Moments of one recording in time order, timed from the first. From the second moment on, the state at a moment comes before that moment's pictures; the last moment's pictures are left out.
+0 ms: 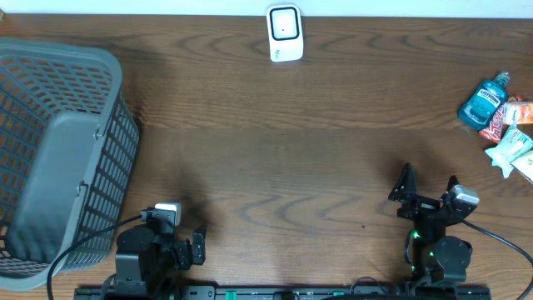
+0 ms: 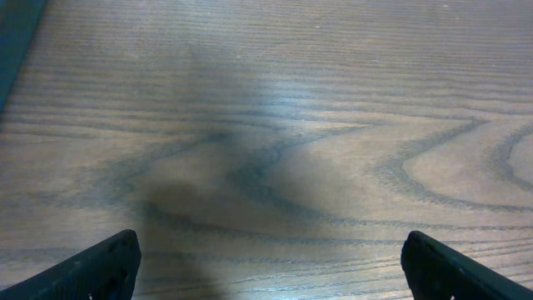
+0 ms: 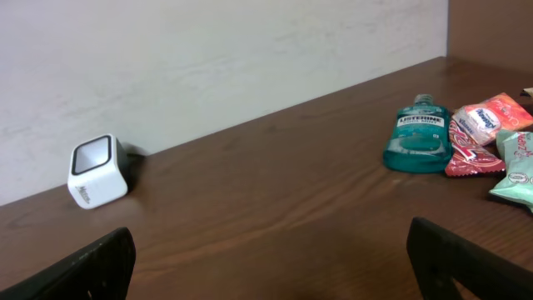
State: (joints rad) left arm -0.08 0.10 0.31 -1.00 0.15 -0.07; right arm -0.04 0.01 0.01 -0.06 0.13 0.28
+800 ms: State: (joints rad) left arm -0.08 0.08 0.28 -0.74 0.15 -0.07; right arm -0.04 0.01 0.01 -0.06 0.13 0.28
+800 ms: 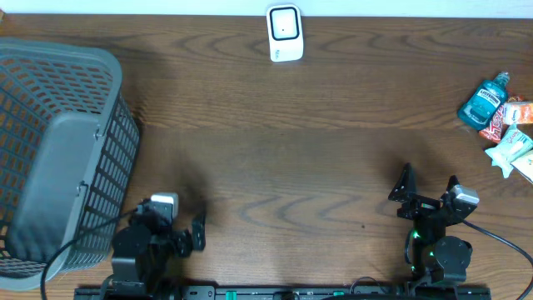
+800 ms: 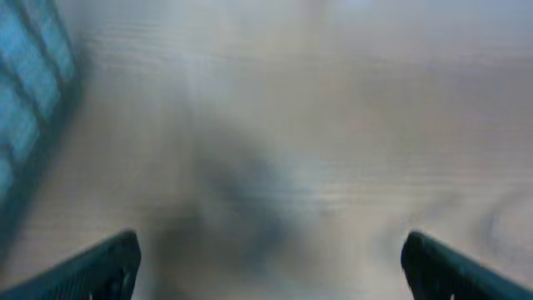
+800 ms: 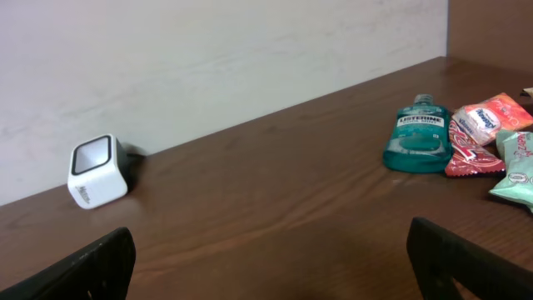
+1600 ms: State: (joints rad) left arm -0.08 0.01 0.02 -0.11 0.09 0.06; right arm -0.04 0.01 0.01 -0.06 0.13 0.28
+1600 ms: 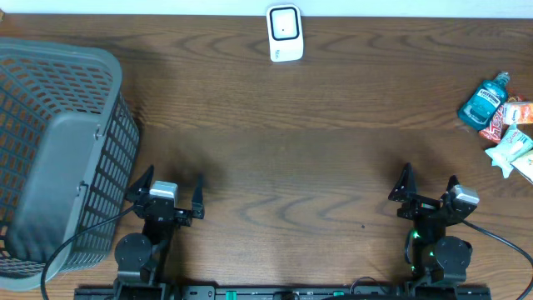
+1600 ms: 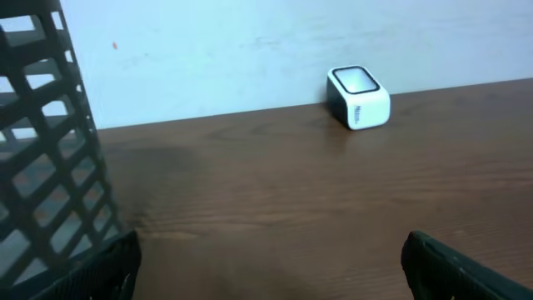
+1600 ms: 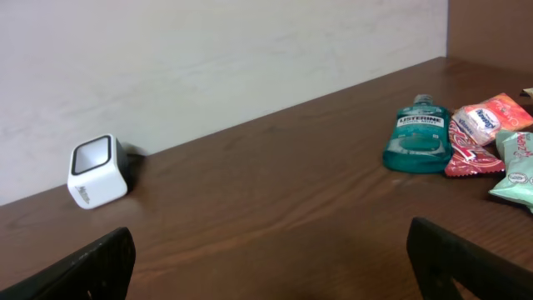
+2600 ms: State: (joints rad) left arm -0.08 0.01 0.02 -0.11 0.07 0.03; right arm -0.04 0.01 0.01 -0.06 0.13 0.28
